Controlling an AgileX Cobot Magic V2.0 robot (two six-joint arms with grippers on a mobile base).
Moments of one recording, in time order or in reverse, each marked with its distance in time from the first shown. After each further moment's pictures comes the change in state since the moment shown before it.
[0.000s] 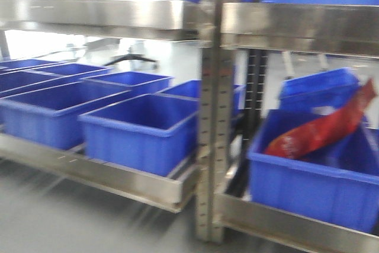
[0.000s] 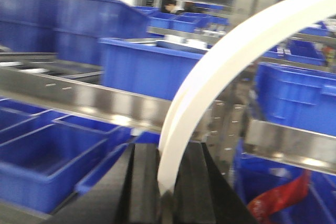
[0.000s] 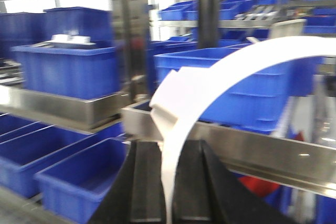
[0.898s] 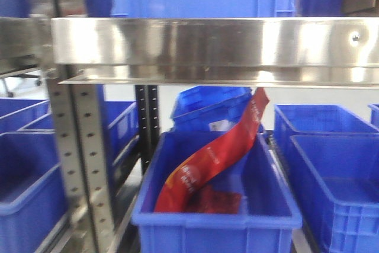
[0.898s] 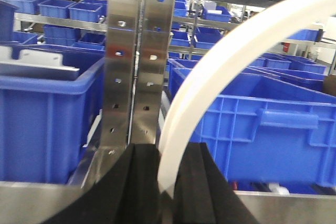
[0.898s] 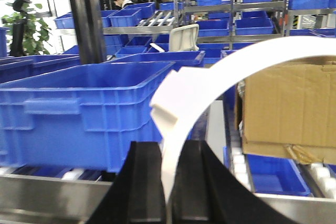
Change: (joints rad) left arm 0.000 0.000 0.000 0.000 0.000 0.000; right arm 0.000 0.000 0.000 0.000 0.000 0.000
